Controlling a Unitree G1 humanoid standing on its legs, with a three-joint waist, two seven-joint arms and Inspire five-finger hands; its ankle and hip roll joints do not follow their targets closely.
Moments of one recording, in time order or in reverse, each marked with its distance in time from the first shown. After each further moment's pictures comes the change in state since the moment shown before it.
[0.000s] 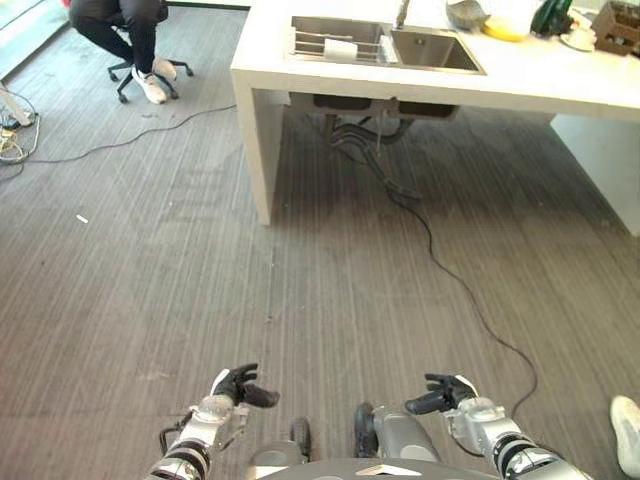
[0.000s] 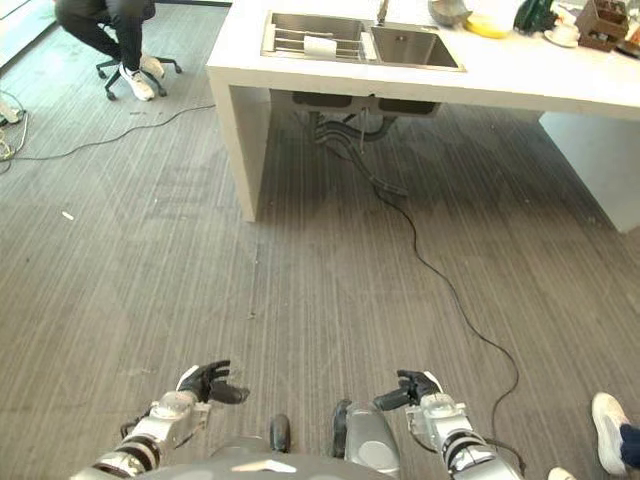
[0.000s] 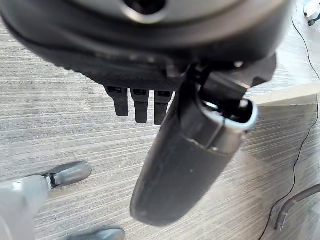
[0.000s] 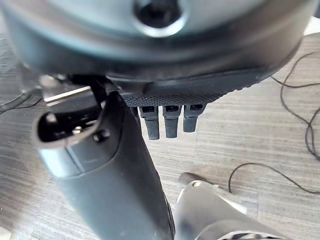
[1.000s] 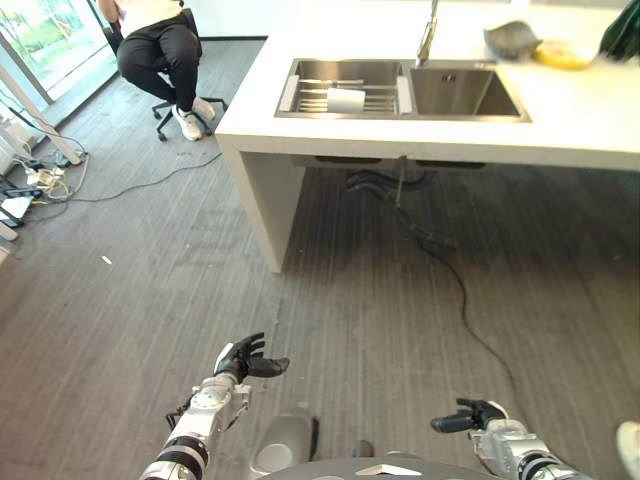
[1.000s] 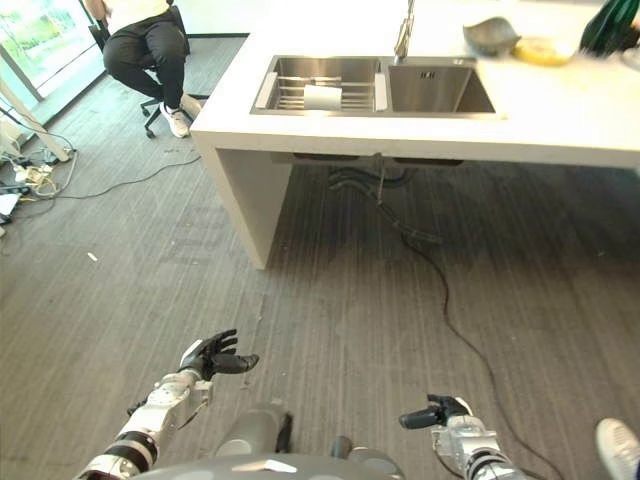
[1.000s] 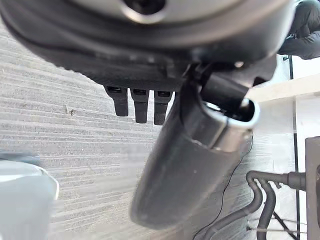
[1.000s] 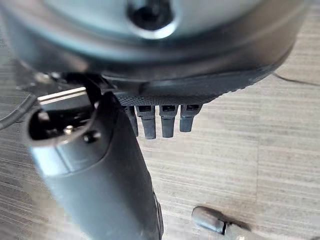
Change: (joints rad) left arm 0.075 0.013 0.057 -0.275 -0.121 0.020 -0.017; right arm 0.079 -0.080 -0.048 0.078 0.066 0.017 0.009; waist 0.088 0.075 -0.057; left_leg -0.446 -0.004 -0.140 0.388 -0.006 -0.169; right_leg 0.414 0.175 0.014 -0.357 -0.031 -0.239
